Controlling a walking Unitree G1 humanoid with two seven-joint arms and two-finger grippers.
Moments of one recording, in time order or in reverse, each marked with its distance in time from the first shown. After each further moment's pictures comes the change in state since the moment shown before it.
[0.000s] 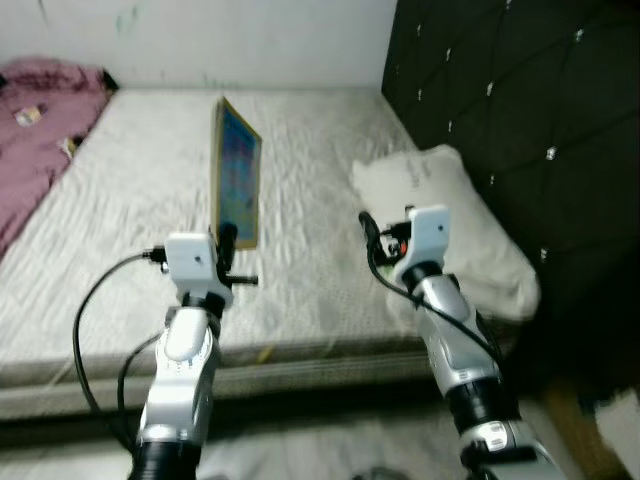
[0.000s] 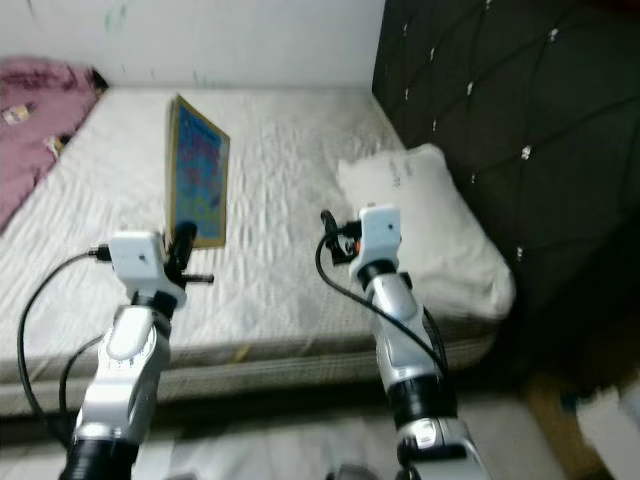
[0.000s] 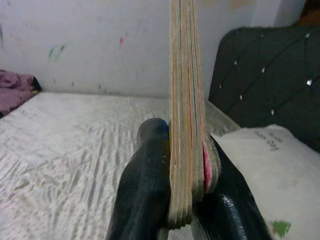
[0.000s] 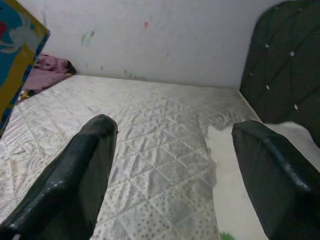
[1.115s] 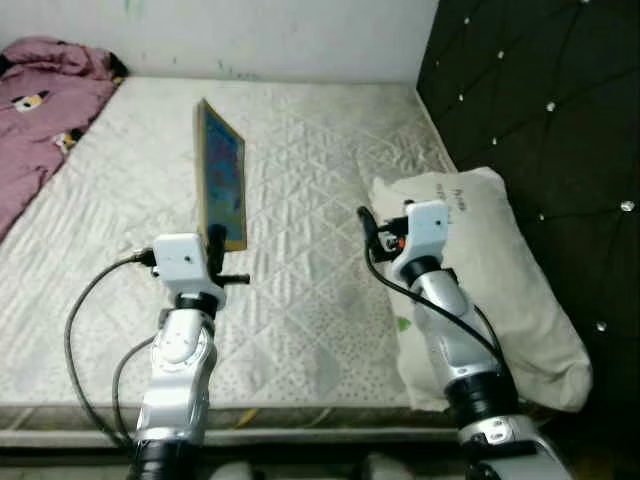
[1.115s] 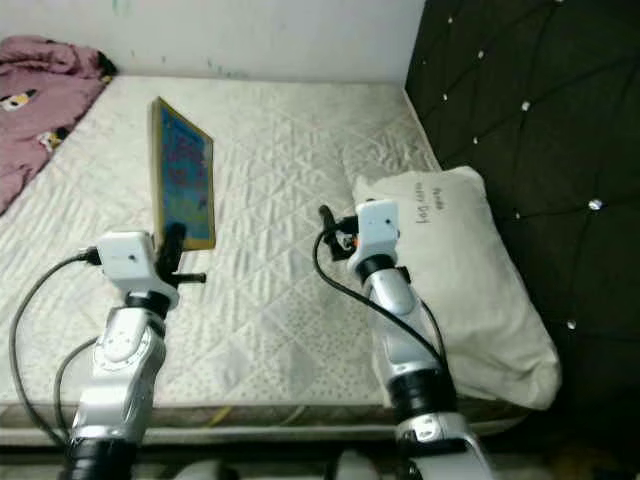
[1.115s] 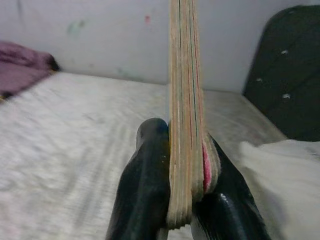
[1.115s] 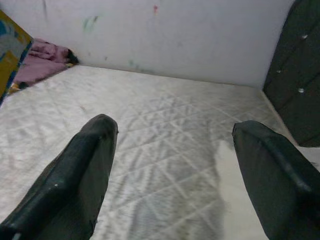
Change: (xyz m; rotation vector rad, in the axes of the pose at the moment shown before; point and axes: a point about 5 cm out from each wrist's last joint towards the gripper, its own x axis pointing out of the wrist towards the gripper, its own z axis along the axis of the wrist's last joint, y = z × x) left arm -0.001 0.001 -0.003 -0.024 0.028 0.039; right arm -0.001 -0.006 -0.001 -0.021 0.007 -0.025
